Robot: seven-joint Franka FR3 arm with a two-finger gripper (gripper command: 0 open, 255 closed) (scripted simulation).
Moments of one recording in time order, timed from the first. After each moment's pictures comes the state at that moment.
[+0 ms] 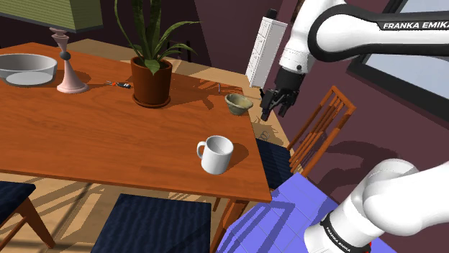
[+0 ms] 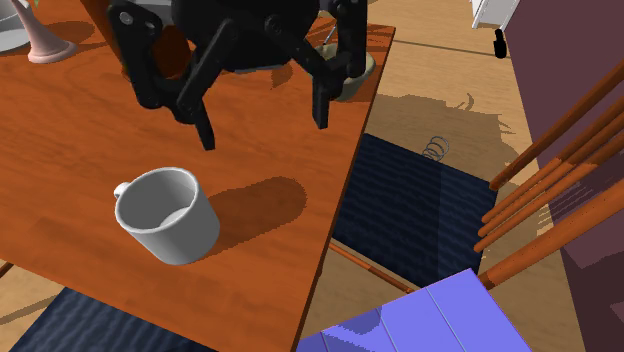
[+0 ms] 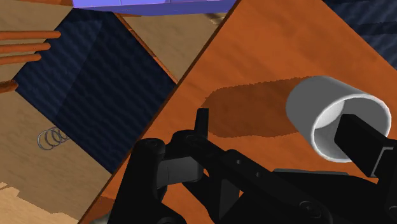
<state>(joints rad) 0.04 -0.60 0.11 -2.44 0.09 1.81 0.17</state>
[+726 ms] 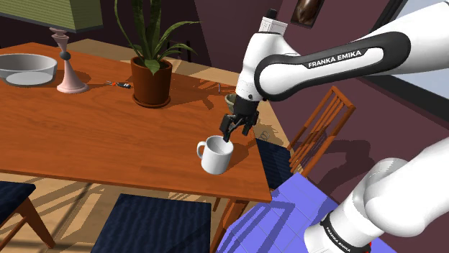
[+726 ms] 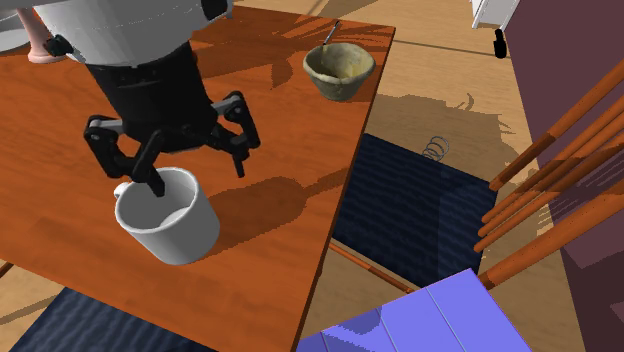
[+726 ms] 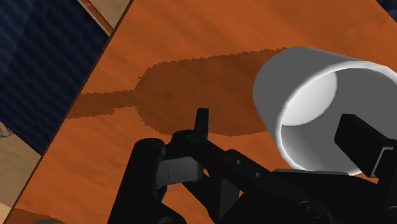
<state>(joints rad) 0.09 -0.26 0.24 -2.43 0.10 2.14 0.29</state>
